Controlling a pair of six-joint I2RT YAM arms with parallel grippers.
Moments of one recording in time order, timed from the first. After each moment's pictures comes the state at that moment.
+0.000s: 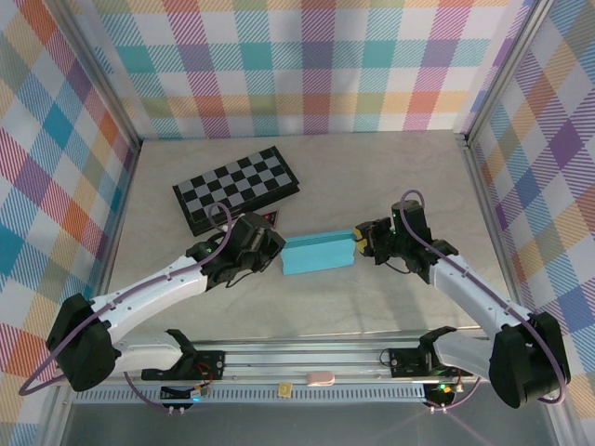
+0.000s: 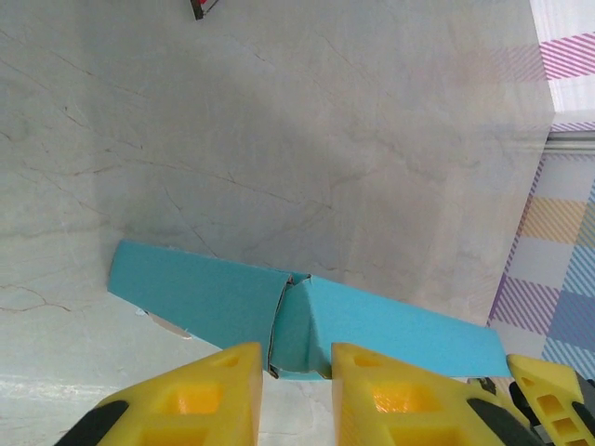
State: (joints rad) left arm -0.77 1.21 0.84 -0.40 -0.10 -1.42; right arm 0.38 1.12 0.67 -0.26 -0.35 1.64
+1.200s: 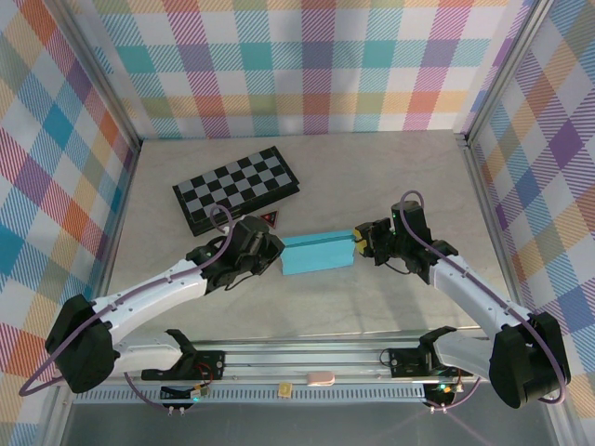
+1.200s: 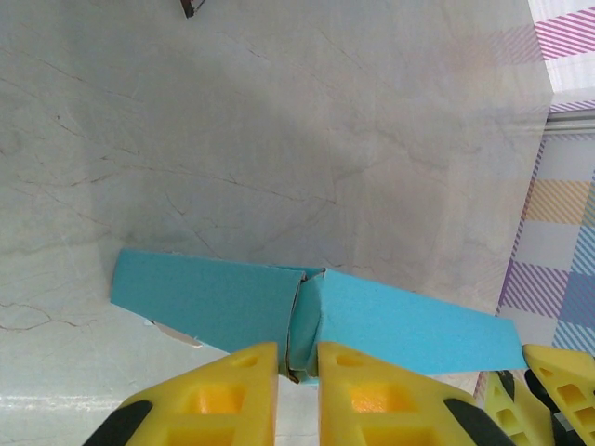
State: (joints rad) left arm -0.76 1.20 0.78 -0.34 -0.09 -1.37; right arm 0.38 1.12 0.67 -0.26 -0.36 1.64
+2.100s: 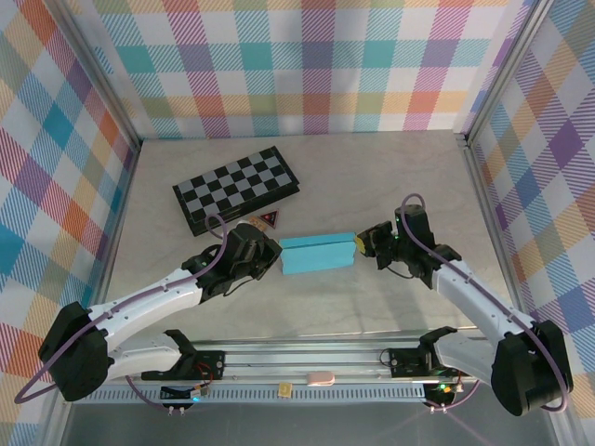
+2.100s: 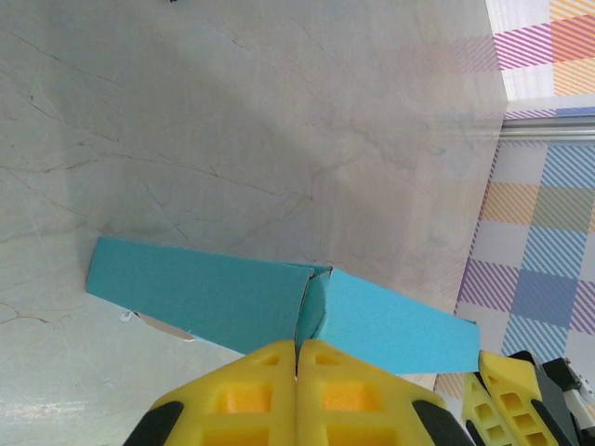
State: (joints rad) left arm -0.76 1.16 0.68 -0.21 -0.07 -1.42; right arm 0.38 1.11 0.64 -0.29 -0.39 1.57
